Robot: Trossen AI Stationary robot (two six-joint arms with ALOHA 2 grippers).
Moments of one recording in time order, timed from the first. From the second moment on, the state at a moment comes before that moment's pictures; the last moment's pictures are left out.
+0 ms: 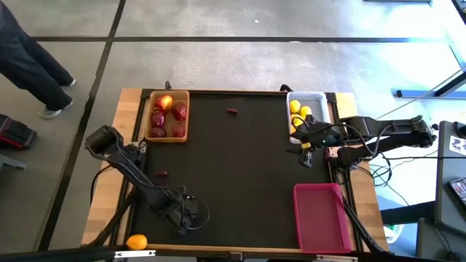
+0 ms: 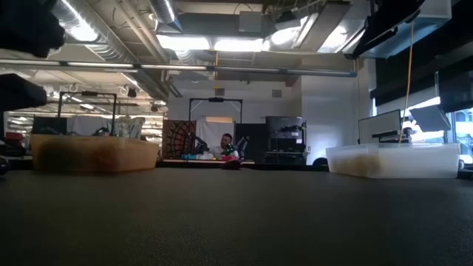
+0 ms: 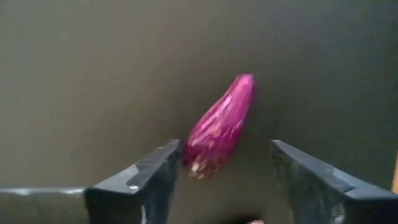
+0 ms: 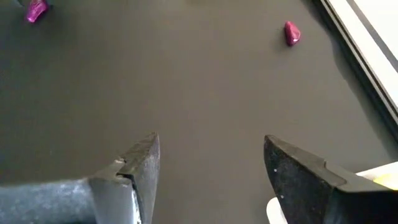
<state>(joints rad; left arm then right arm) -0.74 1.73 0.99 -0.59 -0.10 -0.85 0.11 0.97 1.04 -0.91 0.24 0.23</state>
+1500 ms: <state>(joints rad) -0.52 1.46 1.01 -0.20 -0.59 -0.36 0.19 1.00 0.76 -0.10 0.03 0.13</state>
